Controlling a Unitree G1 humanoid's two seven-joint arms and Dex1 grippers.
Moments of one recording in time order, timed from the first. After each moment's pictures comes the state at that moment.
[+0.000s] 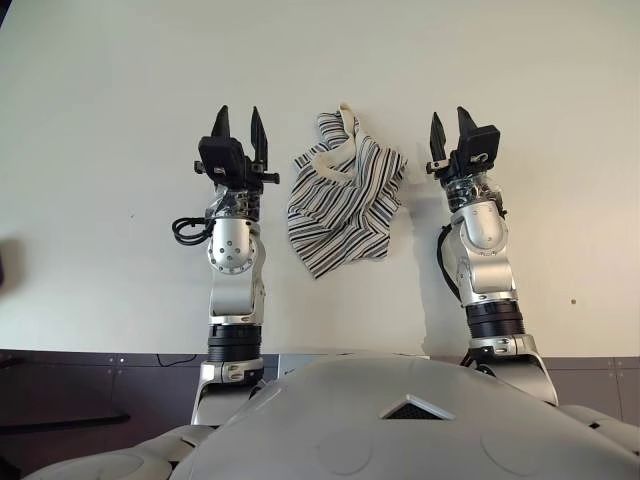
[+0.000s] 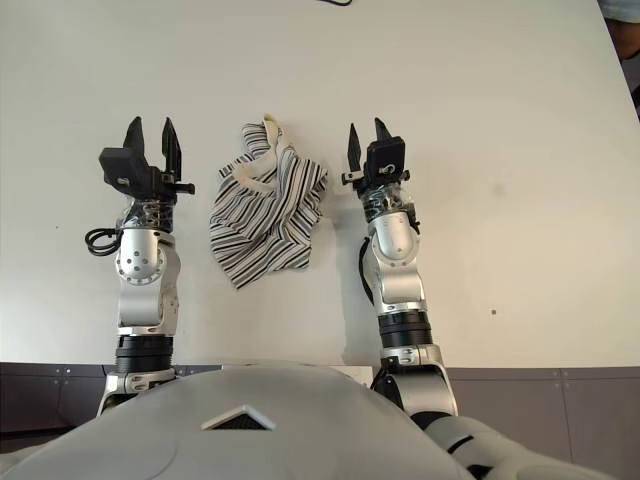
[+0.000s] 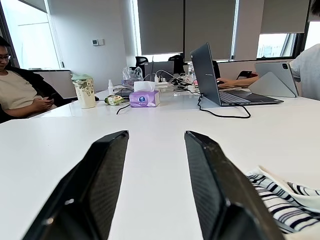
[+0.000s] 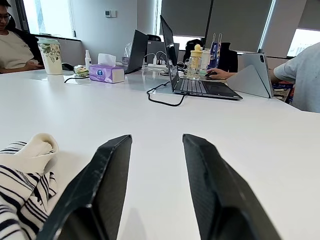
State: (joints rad) left arm 0.10 0.04 0.01 -0.03 0.02 -0.20 -0.02; right arm -0.07 -0.02 0.07 0.21 -0.04 -0.21 0.10
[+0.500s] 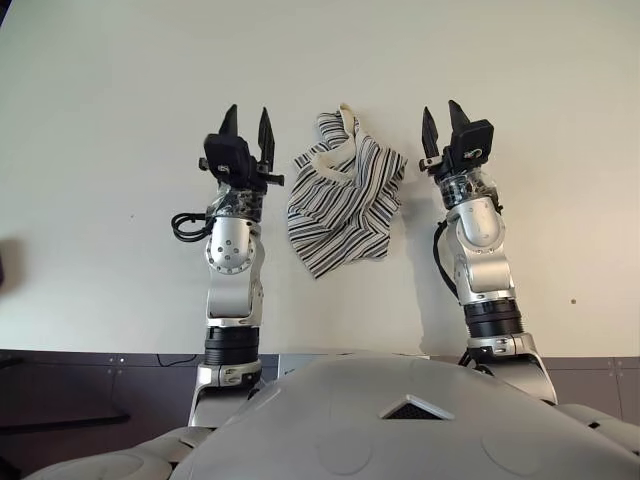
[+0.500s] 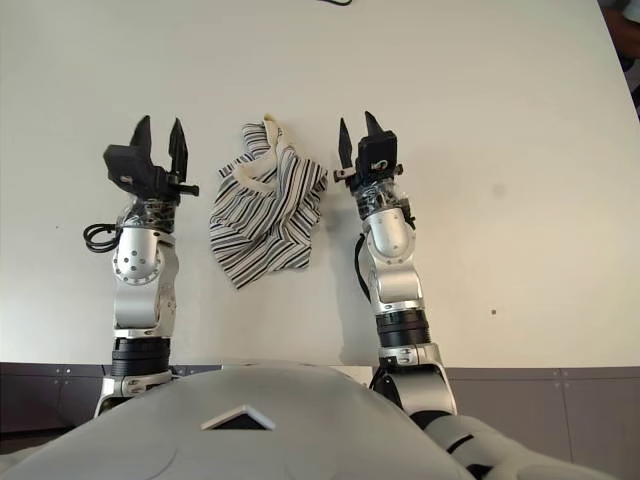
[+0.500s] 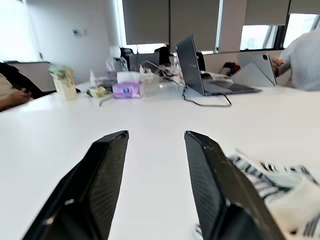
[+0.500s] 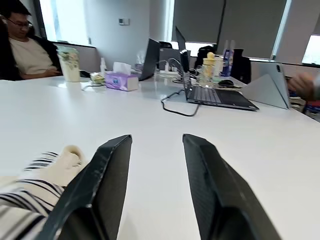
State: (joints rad) left arm 0.15 0.08 -0.01 -0.09 -0.04 -0.04 -0.14; right arm -0.06 -0.05 0.12 0.07 0.02 -0.16 0.21
